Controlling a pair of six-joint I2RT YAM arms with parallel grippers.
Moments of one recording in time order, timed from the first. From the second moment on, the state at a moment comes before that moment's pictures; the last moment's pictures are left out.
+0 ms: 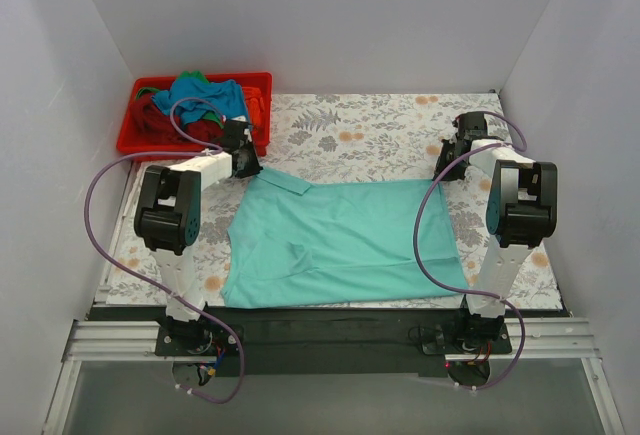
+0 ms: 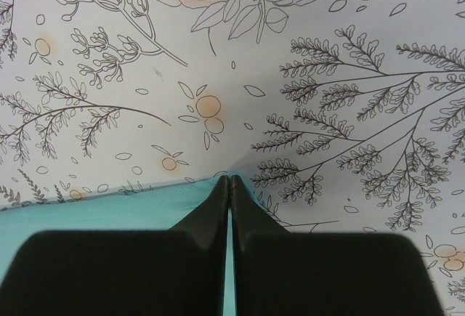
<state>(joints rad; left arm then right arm) -0.20 1.98 1.26 -0.16 -0.05 -0.42 -0.03 1.97 1.32 -0.43 -0.15 0.26</state>
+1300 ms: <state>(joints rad) -0.22 1.86 1.44 -0.31 -0.03 -0.44 -0.04 1.90 1.31 -0.44 -0.18 0.27</state>
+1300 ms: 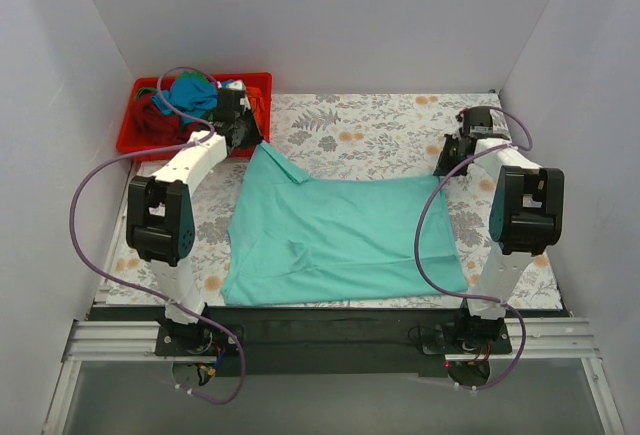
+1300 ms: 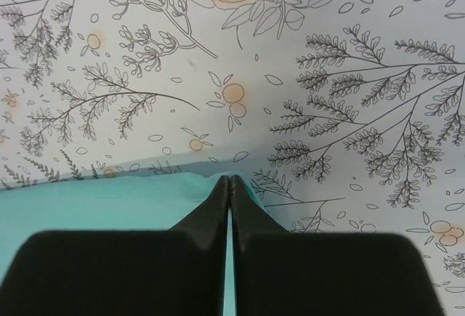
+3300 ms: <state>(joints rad) -0.18 1.06 0.90 -0.51 0.25 -0.73 -0.05 1.39 0.92 -0.51 -0.12 0.17</state>
